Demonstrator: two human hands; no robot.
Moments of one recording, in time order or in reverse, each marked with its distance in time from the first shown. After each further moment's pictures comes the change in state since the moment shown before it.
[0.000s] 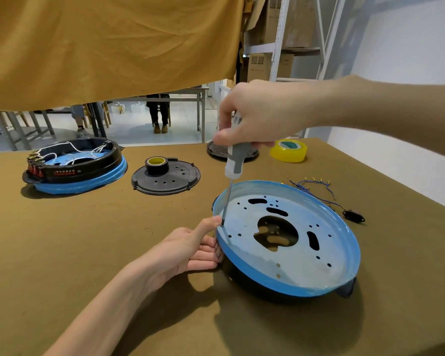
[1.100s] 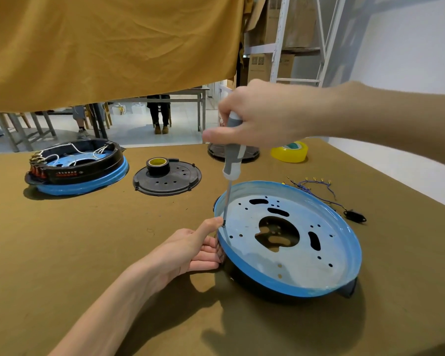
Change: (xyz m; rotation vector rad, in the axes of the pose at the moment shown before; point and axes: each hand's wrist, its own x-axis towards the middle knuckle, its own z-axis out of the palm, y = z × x) left_hand -0.002 0.001 0.002 -0.010 0.007 -0.019; right_hand -0.007 -0.002 0.006 -0.073 0.095 -0.002
